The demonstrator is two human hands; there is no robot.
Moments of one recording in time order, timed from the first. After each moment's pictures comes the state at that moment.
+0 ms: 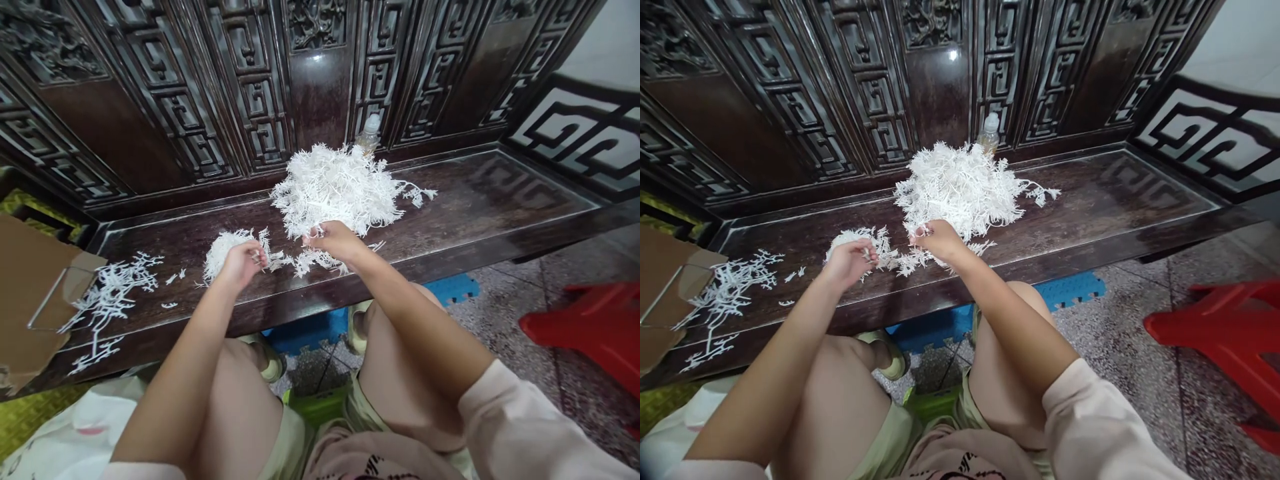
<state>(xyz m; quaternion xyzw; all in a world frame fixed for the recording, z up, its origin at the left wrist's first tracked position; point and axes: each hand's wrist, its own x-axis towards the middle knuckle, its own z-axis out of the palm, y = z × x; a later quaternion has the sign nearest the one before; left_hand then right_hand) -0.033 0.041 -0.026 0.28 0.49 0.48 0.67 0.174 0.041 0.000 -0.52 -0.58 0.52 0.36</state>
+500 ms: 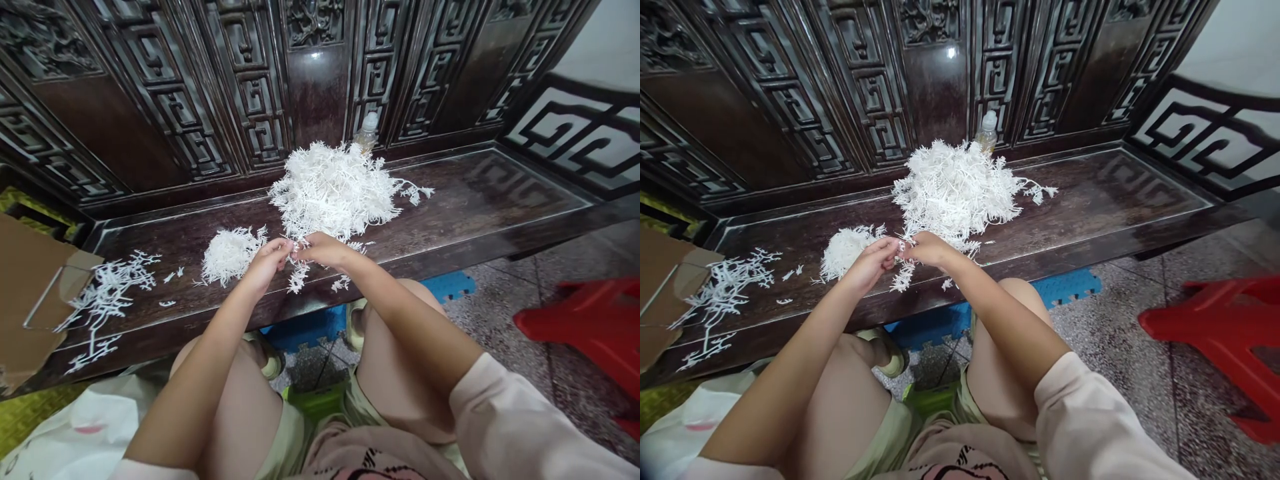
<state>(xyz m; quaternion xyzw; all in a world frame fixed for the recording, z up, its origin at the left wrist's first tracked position) 0.015 0.019 -0.022 0.43 0.47 0.44 0.64 0.165 0.038 -0.009 -0.49 -0.64 0.55 0.23</state>
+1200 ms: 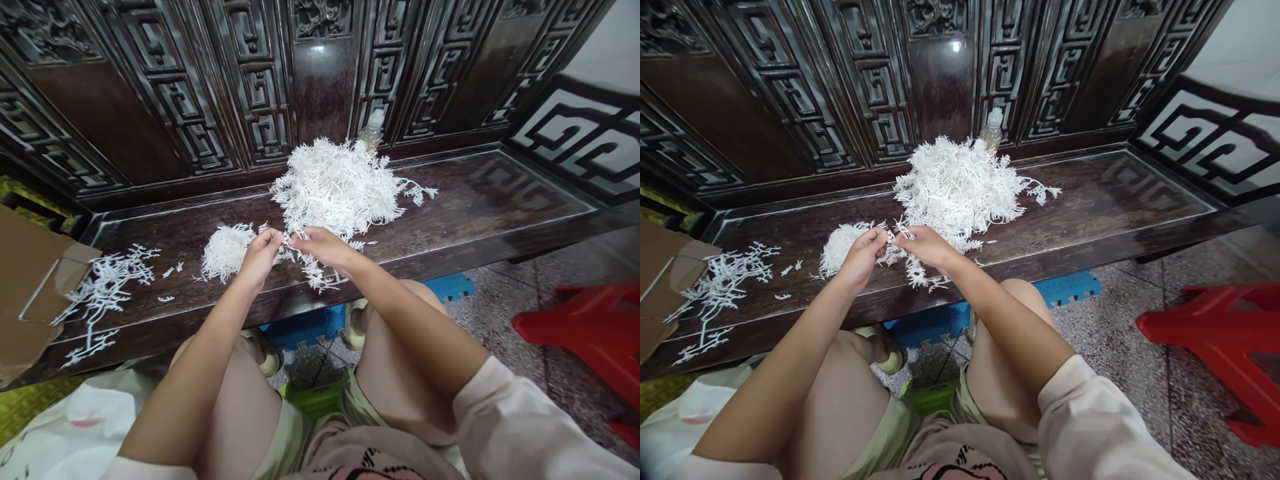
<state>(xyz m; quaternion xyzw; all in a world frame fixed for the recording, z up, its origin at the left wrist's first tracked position) 0.007 0.022 -0.019 0.50 0.49 0.48 0.53 0.157 0.031 -0.005 -0.44 -0.62 0.57 0.33</state>
